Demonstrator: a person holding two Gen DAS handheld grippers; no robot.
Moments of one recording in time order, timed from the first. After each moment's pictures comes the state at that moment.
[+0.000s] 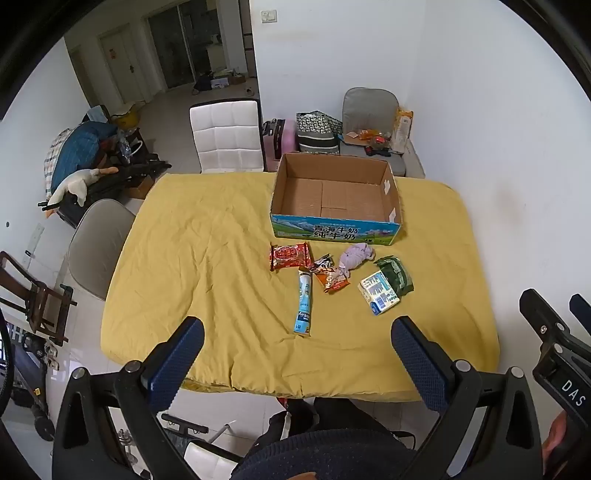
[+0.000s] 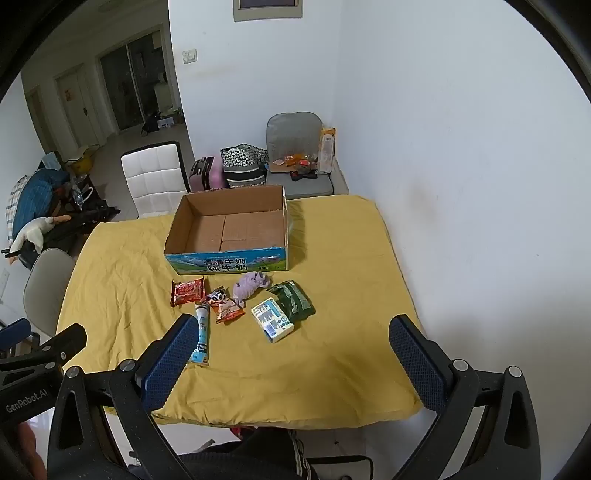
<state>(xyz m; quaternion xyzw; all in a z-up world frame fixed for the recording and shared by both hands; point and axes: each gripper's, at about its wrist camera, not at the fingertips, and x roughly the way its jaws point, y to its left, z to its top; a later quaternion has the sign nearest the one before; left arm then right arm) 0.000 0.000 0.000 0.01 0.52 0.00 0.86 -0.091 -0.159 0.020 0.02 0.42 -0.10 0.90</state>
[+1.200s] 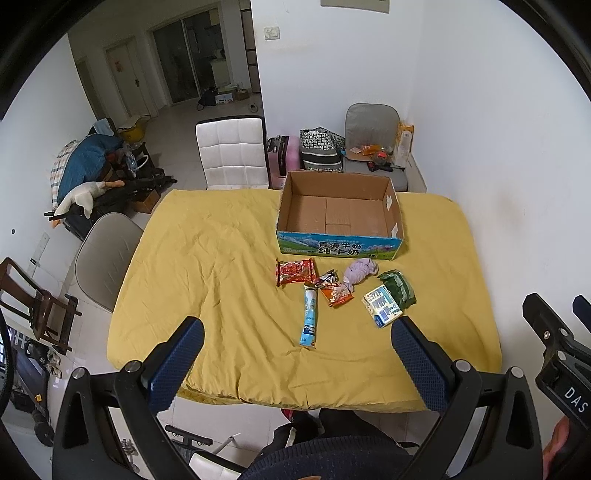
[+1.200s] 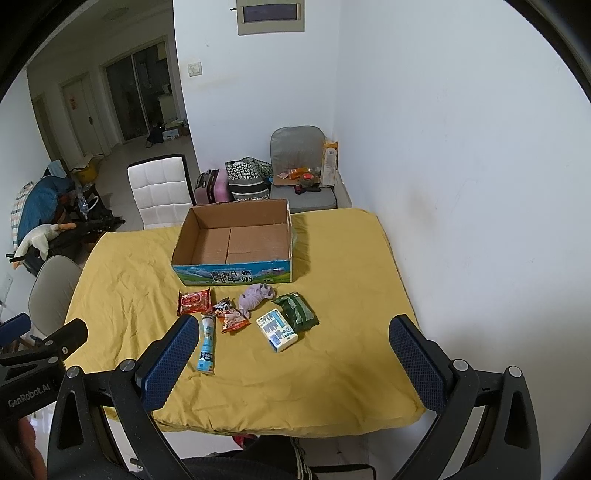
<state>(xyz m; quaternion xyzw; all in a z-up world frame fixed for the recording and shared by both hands) -0.009 0.002 0.017 0.02 0.49 0.00 0.87 -0.100 -0.160 0.034 0.02 0.40 -0.09 0.91</state>
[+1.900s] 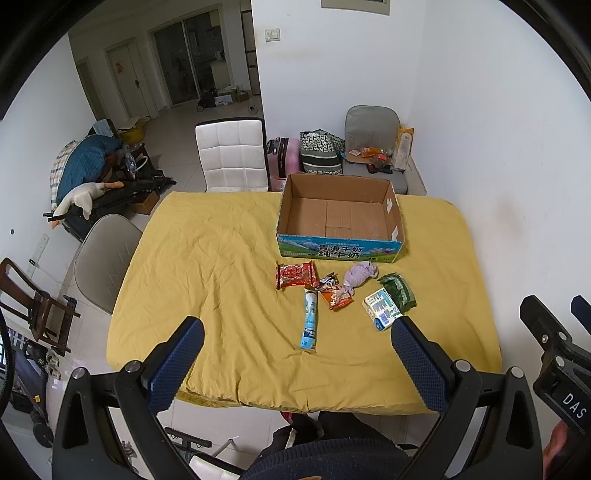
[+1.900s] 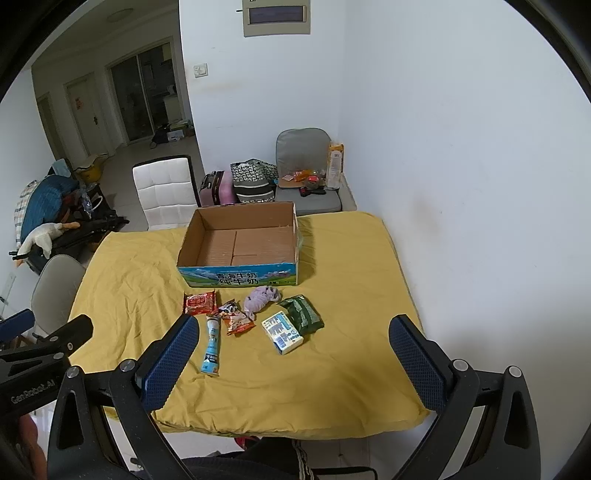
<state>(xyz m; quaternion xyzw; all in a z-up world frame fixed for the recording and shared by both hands) -0.001 0.003 0.020 0.02 0.48 0.00 0.87 -0.100 -0.153 0.036 0.02 0.40 -0.08 0.91</state>
